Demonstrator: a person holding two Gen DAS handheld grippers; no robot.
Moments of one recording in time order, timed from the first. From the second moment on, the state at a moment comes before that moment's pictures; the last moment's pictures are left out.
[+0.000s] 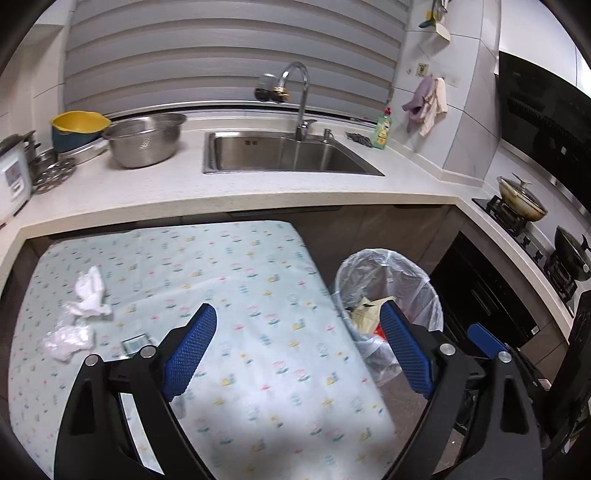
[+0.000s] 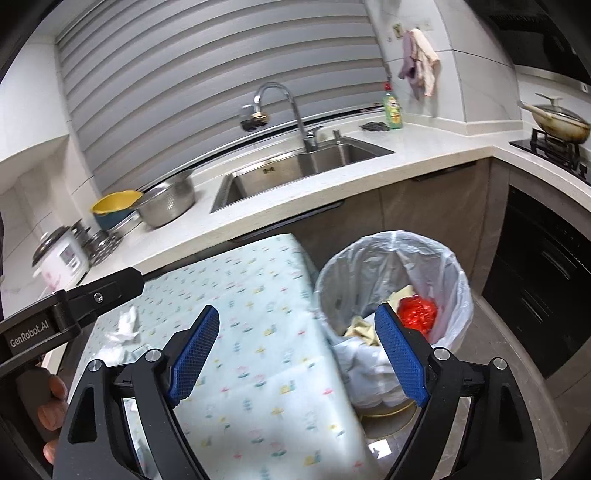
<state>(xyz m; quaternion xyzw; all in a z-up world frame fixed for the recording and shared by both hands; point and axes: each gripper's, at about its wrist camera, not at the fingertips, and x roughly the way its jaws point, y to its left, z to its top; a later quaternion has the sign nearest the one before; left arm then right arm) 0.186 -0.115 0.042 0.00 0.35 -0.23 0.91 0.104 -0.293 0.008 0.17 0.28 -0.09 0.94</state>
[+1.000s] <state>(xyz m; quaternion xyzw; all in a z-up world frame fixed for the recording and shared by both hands) 0.077 0.082 -0.045 0.01 0.44 -0.14 0.89 0.056 -0.112 -0.019 0.13 0.34 0.01 0.93</state>
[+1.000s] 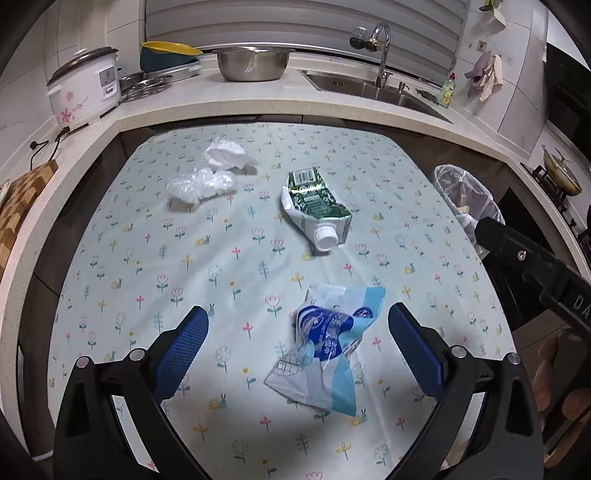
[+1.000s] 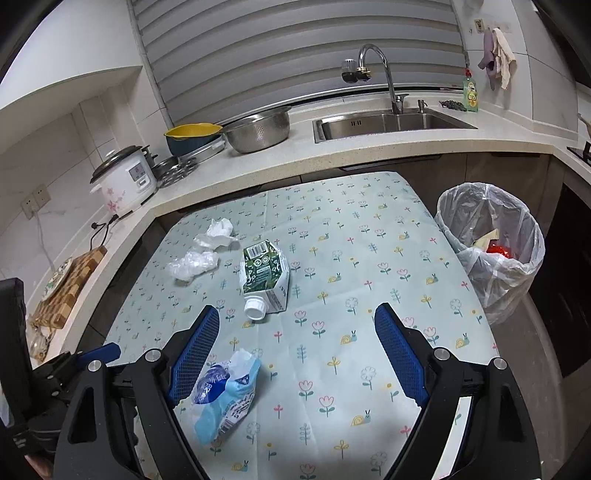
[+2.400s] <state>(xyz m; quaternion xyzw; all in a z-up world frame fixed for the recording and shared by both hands) 0.118 0.104 -0.100 -0.03 0.49 -0.12 0.86 0.109 -0.077 -0.088 0.13 0.42 0.02 0.90</state>
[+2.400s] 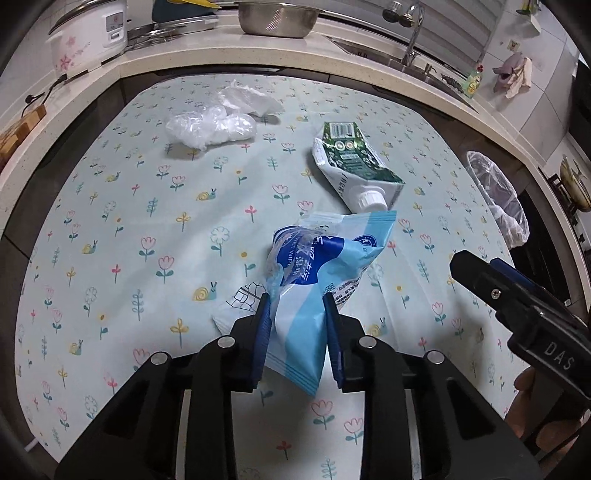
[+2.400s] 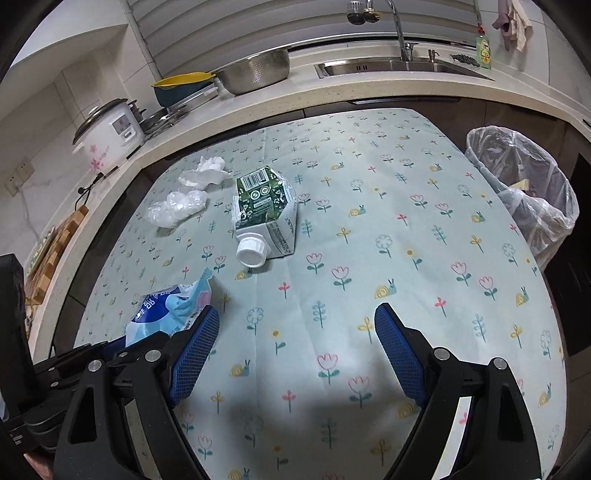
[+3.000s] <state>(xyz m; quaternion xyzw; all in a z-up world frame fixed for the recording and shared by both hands) 0.200 0.125 -0.094 -0.07 0.47 -0.08 0.87 0.213 -0.047 -0.121 0.11 0.44 0.04 0.89</state>
